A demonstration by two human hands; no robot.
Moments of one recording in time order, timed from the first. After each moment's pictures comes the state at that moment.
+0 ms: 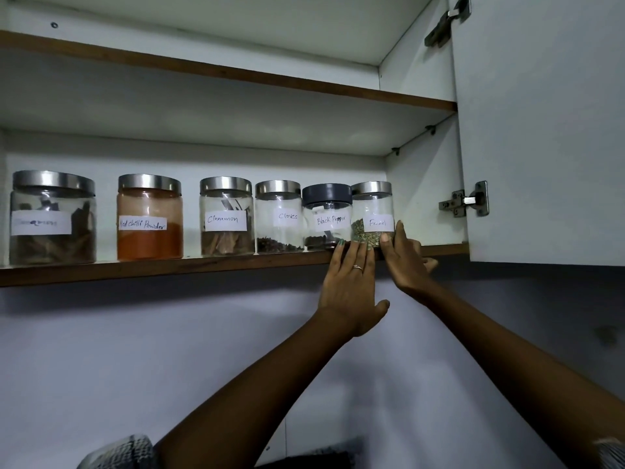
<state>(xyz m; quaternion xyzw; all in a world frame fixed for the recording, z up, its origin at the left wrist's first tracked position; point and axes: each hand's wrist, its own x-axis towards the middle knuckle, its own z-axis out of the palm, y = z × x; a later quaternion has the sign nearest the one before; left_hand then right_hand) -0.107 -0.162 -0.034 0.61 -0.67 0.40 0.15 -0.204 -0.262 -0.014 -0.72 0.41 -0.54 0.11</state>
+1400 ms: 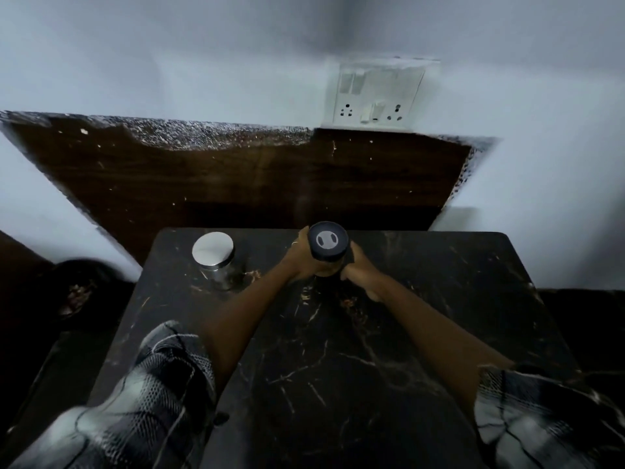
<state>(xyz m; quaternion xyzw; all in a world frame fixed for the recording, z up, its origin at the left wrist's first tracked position) 0.129 0.008 -0.511 0.78 -0.37 -0.34 0.38 -0.003 -0.056 -0.473 -0.67 0.45 -0.01 0.59</state>
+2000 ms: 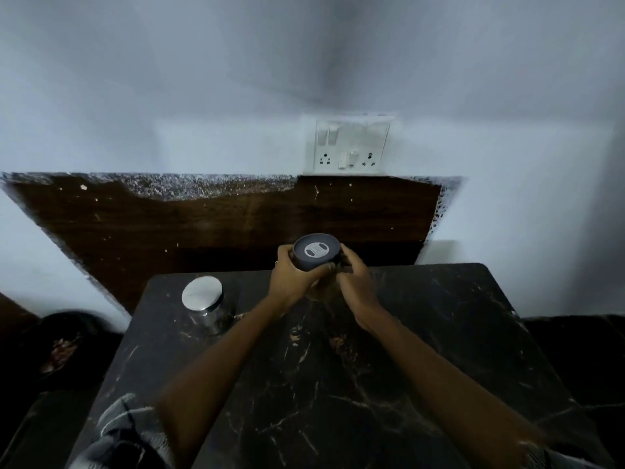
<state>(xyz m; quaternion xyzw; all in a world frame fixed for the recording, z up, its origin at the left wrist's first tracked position) 0.108 0.010 -0.461 0.74 -0.31 -0.27 0.53 -0.007 -0.056 -0.441 -0.65 0.44 -0.24 0.57</state>
